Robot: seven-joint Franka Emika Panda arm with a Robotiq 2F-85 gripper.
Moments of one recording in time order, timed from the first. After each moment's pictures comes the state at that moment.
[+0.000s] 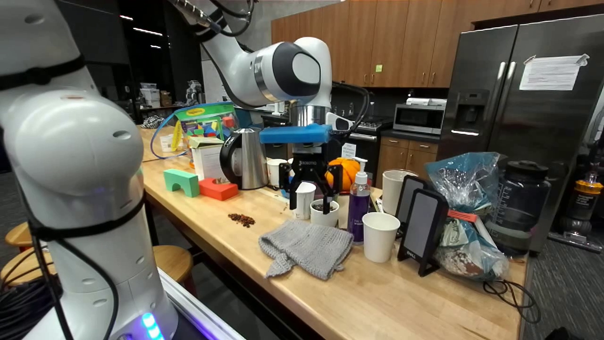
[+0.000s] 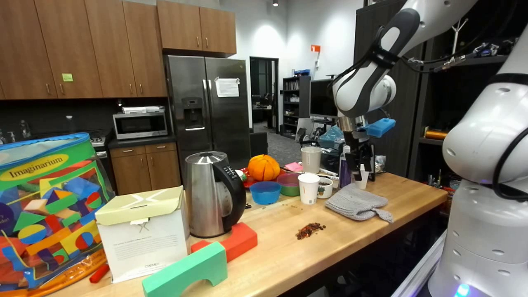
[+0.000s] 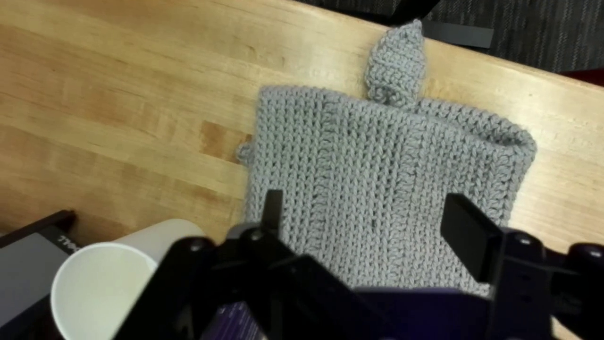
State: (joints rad) arm -0.16 -0.29 -0.19 -2.72 -0.31 2.28 -0.22
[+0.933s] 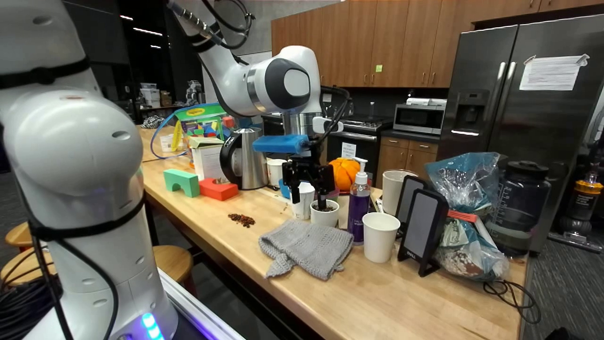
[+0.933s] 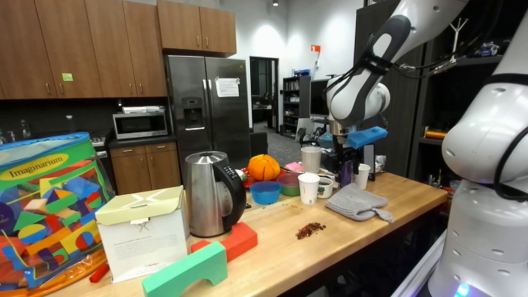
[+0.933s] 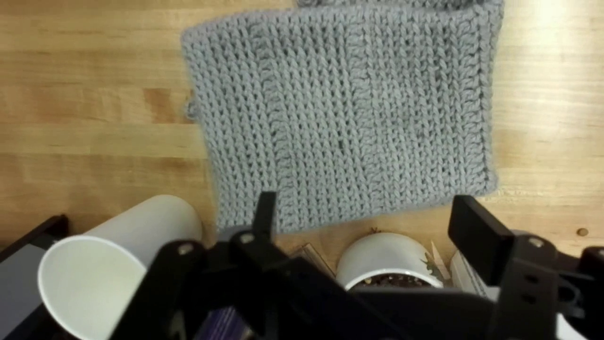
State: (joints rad) arm -0.17 -0.24 -0.11 -2.75 -0.27 2.49 0.12
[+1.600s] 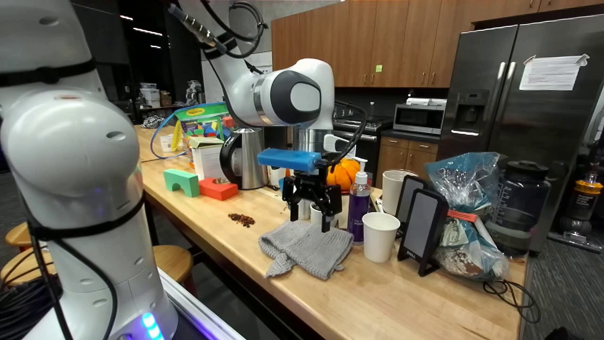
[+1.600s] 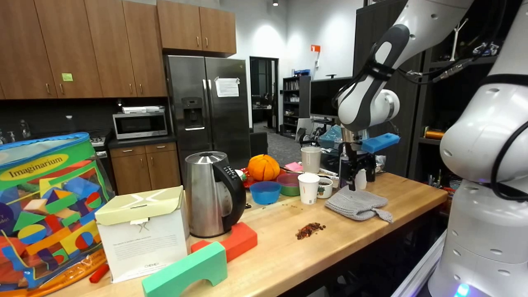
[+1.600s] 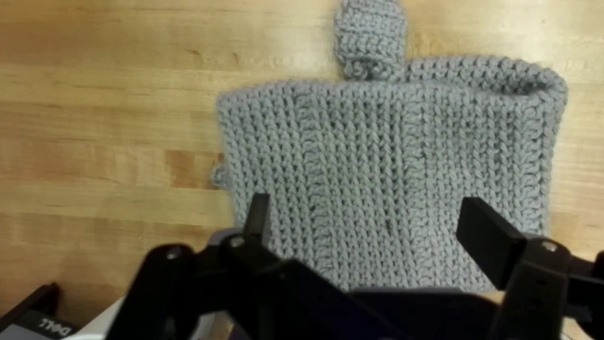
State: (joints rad) arm -0.20 -0.19 -0.19 -2.77 -0.25 2.48 -0.05
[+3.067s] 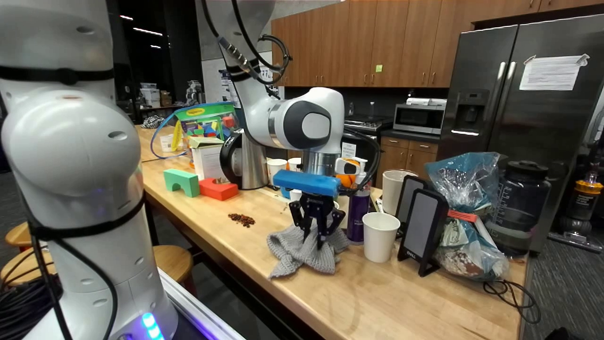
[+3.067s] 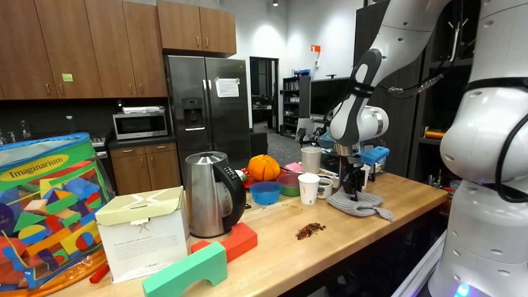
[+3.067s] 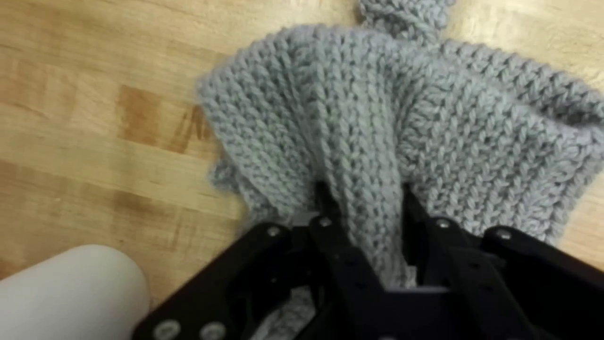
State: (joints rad) arm -0.19 0.03 -0.19 -2.69 -0.16 2.58 -0.32
